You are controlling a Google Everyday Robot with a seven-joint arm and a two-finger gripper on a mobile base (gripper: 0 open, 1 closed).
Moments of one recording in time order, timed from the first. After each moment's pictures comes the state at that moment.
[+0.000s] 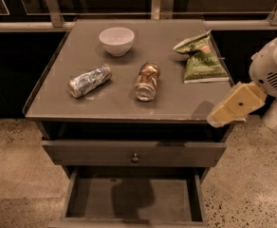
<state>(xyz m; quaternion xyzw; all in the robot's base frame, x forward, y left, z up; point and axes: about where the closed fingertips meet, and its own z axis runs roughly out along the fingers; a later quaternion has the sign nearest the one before) 0.450 -0.210 0.951 -0.40 0.87 -0.02 0.29</state>
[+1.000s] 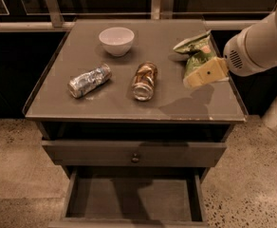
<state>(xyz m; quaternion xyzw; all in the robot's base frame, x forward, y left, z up) 0.549 -0.209 0.939 -0.24 0.90 -0.01 0.37</state>
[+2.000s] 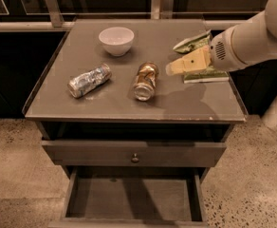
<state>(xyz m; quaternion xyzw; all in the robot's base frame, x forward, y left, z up) 0.576 -0.176 0.923 -0.15 0.91 0.12 0.35</state>
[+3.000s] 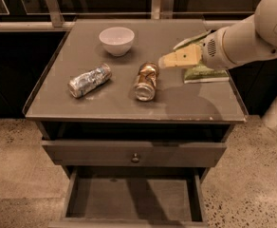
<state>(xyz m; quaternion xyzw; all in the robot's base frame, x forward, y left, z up) 0.600 -0.157 0.914 -0.11 0.91 0.18 0.36</state>
